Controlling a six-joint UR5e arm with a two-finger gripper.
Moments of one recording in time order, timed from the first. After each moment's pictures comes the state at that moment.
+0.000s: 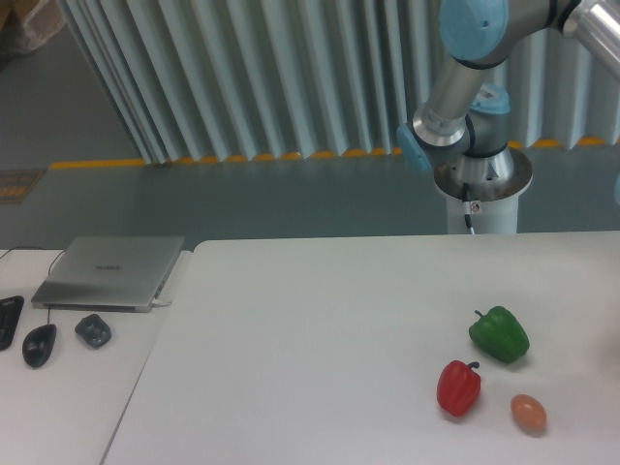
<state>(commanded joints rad) 2.72 -2.11 -1.42 -1.00 1.60 1.19</state>
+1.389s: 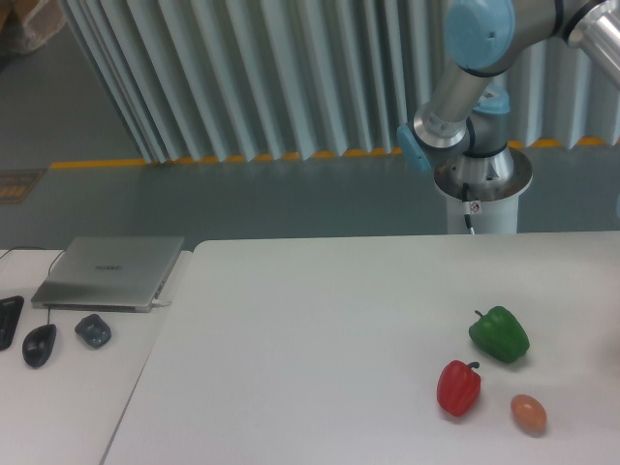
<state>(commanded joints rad) 2.72 -2.13 -1.40 -1.01 1.61 1.20</state>
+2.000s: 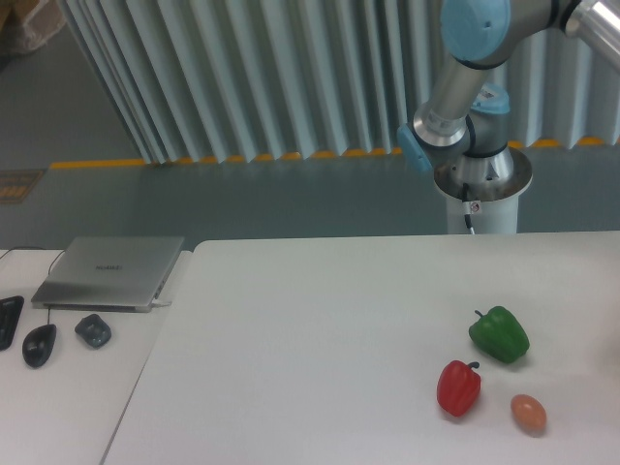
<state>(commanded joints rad) 2.73 -2.04 -1.36 -1.22 1.58 1.20</state>
